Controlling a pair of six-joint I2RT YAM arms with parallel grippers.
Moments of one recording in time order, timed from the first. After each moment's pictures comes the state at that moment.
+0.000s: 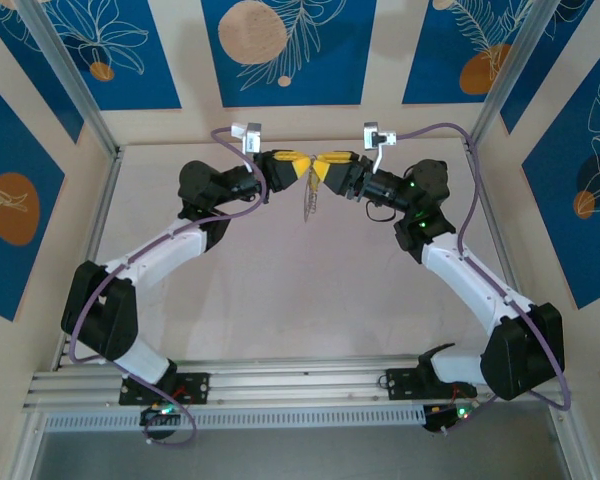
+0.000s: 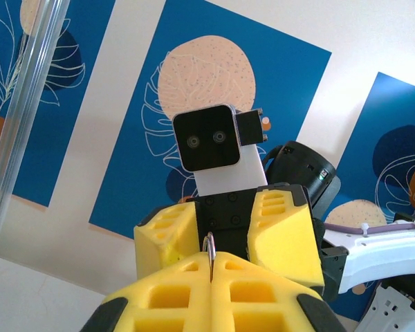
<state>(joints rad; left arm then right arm) -0.52 1.56 1.15 0.95 0.87 -0.79 0.39 1.29 1.02 0.59 -0.81 0.79</state>
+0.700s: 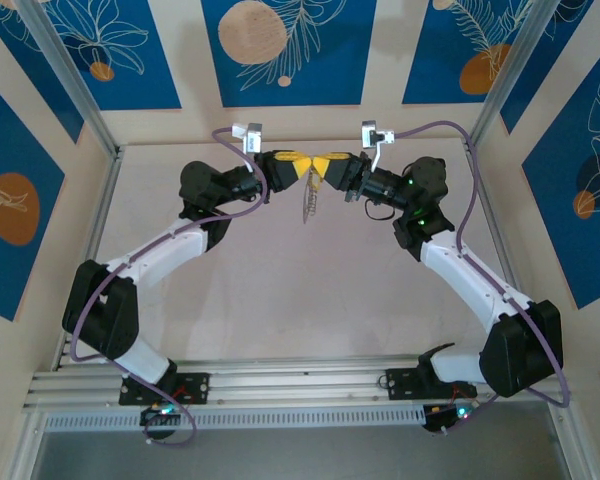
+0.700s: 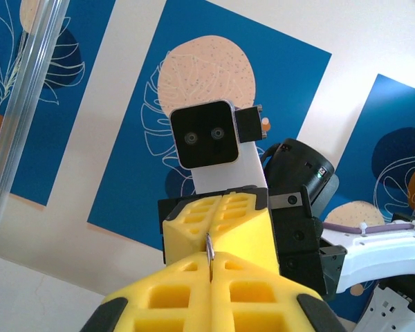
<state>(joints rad) -0.52 1.57 1.15 0.96 0.87 -0.80 0.39 1.30 1.03 0.58 -0.82 0.78</state>
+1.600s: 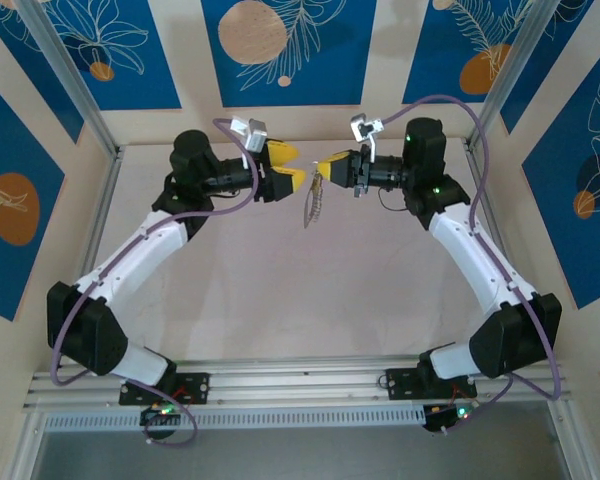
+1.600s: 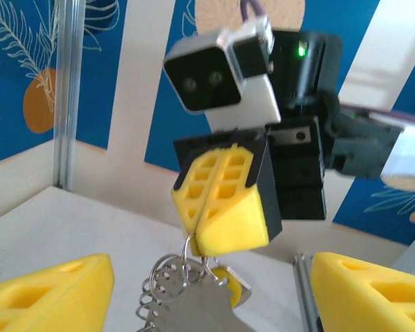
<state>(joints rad) -0.46 1.47 1.34 0.17 0.94 -0.24 0.30 1.41 1.39 -0.21 -1.04 0.24</state>
